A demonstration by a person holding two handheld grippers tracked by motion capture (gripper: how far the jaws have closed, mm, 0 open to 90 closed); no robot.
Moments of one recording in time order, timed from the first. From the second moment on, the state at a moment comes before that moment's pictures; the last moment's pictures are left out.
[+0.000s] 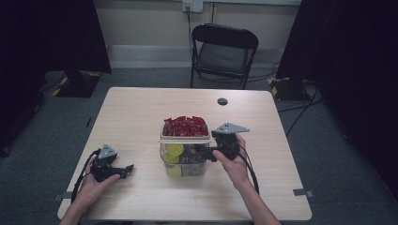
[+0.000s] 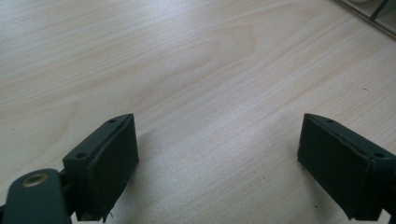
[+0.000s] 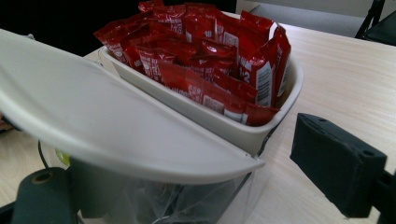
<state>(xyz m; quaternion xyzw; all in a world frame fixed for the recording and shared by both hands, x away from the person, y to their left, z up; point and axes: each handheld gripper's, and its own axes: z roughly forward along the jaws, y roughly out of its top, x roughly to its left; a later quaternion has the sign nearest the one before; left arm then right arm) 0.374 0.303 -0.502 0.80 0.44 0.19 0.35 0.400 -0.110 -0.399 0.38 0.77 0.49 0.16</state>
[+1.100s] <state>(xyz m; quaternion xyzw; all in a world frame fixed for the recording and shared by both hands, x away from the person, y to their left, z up) 0.375 0.304 -0.502 0.80 0.44 0.19 0.35 0.426 -0.112 -0.394 0.39 0.76 0.50 0.15</state>
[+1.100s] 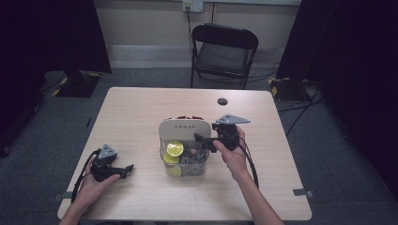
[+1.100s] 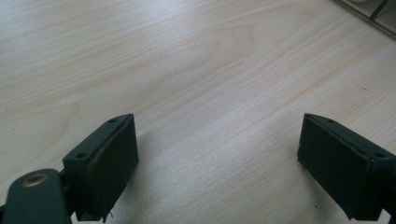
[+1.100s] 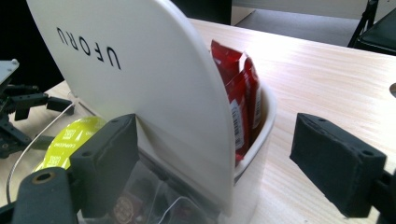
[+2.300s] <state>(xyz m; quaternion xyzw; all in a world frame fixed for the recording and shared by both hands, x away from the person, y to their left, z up) 0.358 0.266 -0.456 0.79 0.39 0.19 0.44 0.427 -0.114 -0.393 0.40 0.76 0.49 0.15</state>
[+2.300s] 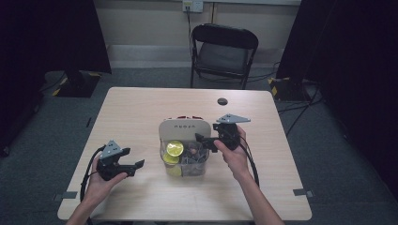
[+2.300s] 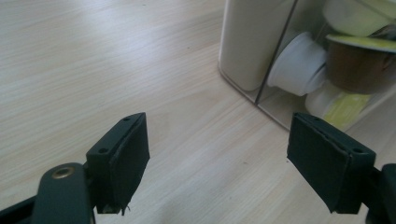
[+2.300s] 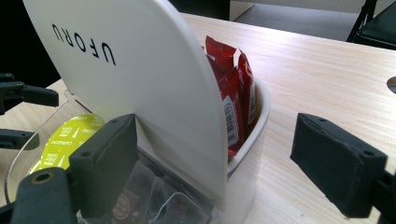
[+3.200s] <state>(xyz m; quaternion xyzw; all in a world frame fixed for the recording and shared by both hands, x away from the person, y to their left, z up) 0.355 0.240 -0.417 0.78 0.34 0.16 0.49 0.429 -0.111 -0.389 0.39 0.77 0.49 0.15</state>
